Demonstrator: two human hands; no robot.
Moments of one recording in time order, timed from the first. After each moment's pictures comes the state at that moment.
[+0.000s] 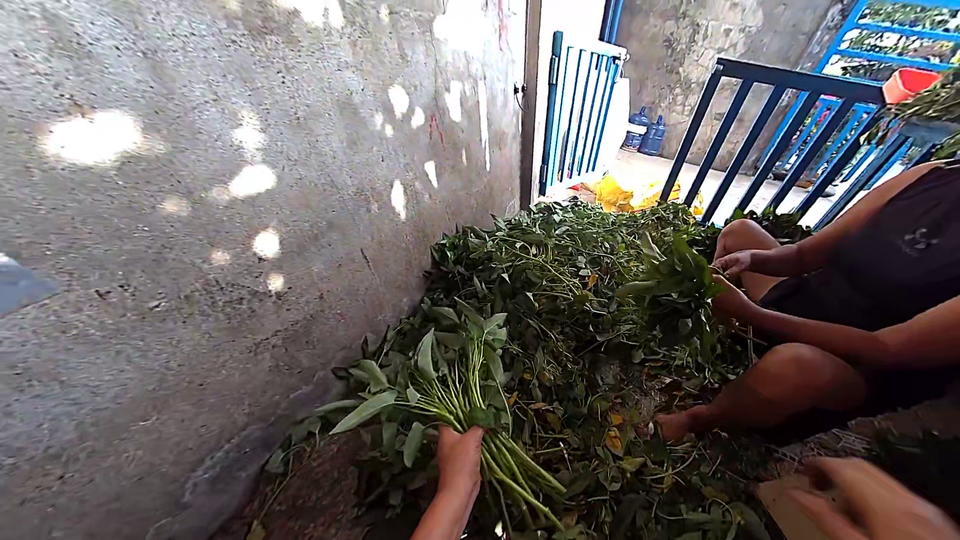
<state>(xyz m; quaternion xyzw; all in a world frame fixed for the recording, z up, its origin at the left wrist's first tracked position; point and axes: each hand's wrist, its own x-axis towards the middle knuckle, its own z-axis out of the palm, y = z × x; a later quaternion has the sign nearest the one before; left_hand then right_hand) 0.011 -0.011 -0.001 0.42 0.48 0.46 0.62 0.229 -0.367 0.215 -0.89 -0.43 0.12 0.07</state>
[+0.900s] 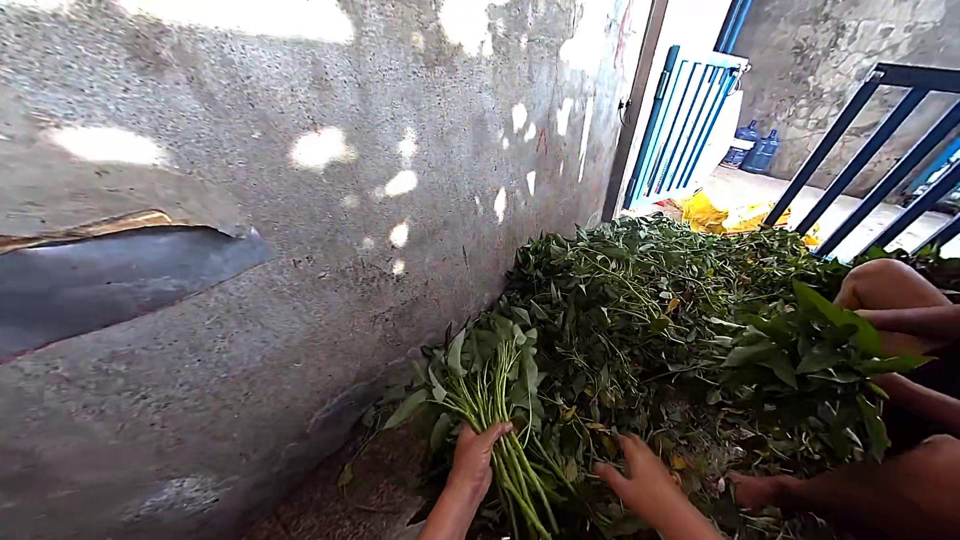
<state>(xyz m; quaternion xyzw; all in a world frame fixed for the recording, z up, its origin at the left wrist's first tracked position) -0.046 0.034 -0.016 0.36 0.46 0.48 0.65 0.177 -0.112 0.050 -0.78 -0.50 0.35 0.14</state>
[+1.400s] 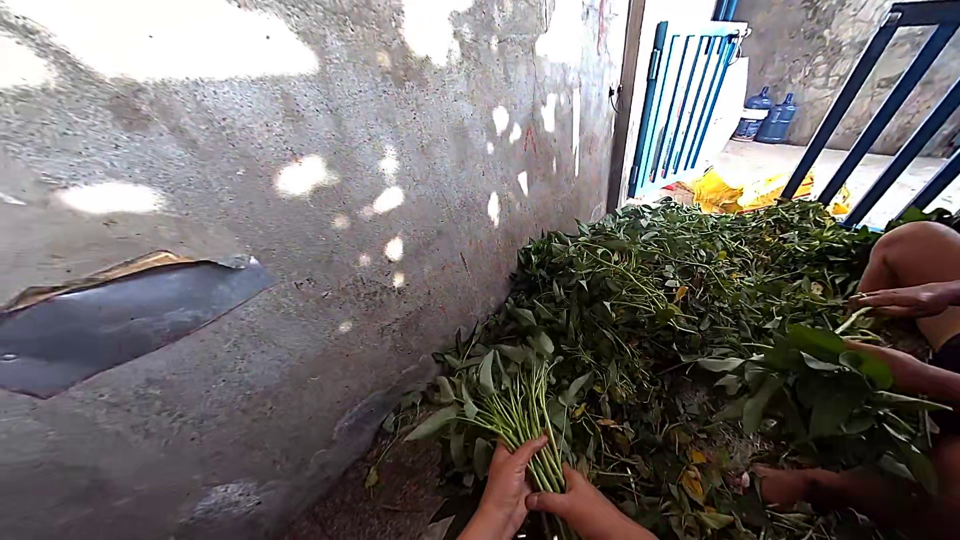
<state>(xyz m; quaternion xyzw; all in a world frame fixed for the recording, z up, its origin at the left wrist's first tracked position) -0.007 -0.024 0.015 0.29 0.45 0.44 0.72 0.107 -0.093 -0.012 -0.54 -0.38 0.64 0.39</state>
